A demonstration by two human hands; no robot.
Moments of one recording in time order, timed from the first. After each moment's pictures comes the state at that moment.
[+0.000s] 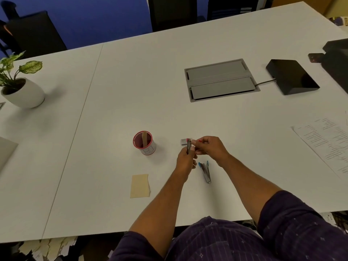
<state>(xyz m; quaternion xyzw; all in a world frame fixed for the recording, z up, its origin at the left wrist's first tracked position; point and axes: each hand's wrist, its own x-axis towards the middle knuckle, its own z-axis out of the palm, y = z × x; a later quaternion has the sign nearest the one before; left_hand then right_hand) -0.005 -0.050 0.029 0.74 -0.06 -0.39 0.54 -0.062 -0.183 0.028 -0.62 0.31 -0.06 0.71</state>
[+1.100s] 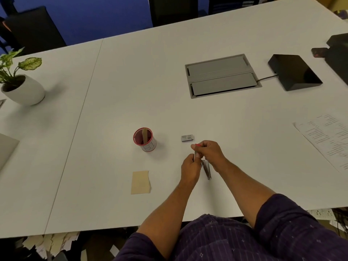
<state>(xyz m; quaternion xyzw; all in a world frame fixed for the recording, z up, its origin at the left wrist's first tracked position) -0.043 -0.044 0.003 0.78 -0.07 -0.34 0.52 -0.072 -0.158 0.011 -0.62 0.35 -0.06 0.70</state>
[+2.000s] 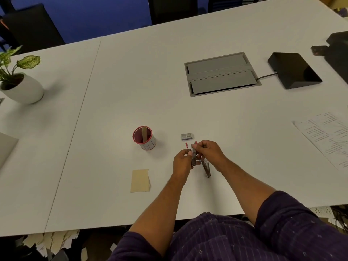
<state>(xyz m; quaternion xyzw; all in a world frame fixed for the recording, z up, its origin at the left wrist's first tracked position) -0.023 -0.029 0.018 0.73 -0.03 -0.38 0.57 -0.080 -0.160 0.007 -0.66 0.33 -0.04 0.67</state>
